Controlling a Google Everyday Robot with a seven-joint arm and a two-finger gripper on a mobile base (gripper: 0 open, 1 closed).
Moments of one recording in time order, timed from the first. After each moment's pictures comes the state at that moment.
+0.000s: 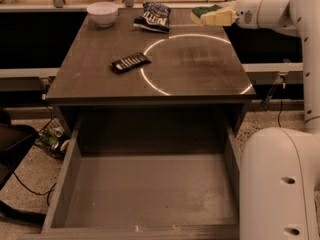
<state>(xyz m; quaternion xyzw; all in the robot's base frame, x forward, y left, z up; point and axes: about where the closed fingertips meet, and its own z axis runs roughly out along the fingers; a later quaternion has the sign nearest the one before) 0.839 -0.209 0.949 -0.32 0.71 0.24 0.57</state>
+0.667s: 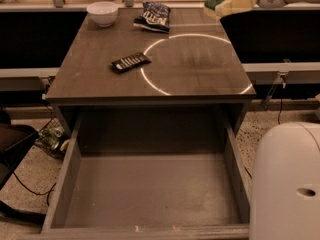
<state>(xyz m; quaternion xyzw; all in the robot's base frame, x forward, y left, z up) 0.785 -0.231 1.004 -0.37 0.75 0.16 0.52</state>
